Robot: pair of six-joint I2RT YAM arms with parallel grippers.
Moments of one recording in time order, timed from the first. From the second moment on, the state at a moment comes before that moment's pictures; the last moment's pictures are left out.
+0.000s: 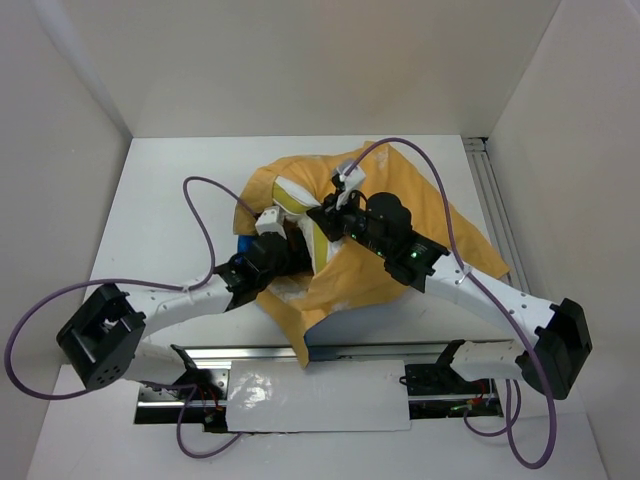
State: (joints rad) left arm -0.76 1.36 0.68 0.17 -0.29 -0.72; right arm 0.81 1.21 0.99 0.14 0.00 0.11
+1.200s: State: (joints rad) left arm -0.76 1.05 0.59 -0.16 -0.07 -0.77; right arm 0.83 1.26 0.91 0.31 -0.01 -0.02
